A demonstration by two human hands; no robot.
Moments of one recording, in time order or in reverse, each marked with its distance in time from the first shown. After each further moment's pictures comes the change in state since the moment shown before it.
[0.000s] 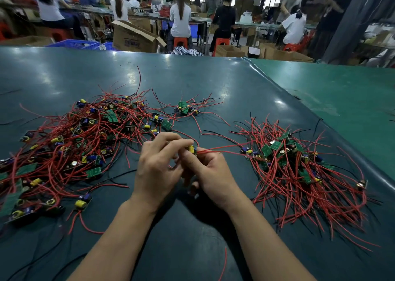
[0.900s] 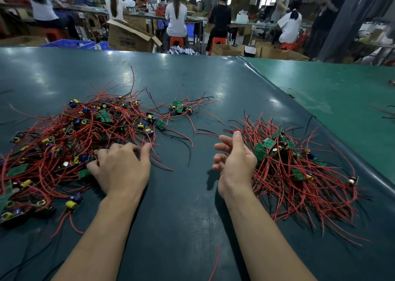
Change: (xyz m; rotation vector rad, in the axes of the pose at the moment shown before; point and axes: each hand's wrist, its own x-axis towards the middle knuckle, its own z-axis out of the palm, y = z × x) left_hand 0.000 -0.029 -0.006 0.738 -0.160 -0.765; right_hand 0.013 -0.005 -0.031 0.417 0.760 0.048
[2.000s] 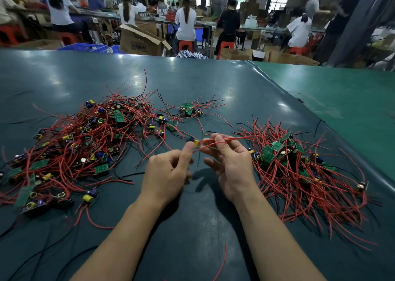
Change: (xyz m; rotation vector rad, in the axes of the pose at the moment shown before) left_hand -0.033 0.022 -0.006 -0.920 -0.262 0.295; right_hand -0.014 -0.003 0.005 0.057 -0.408 0.093
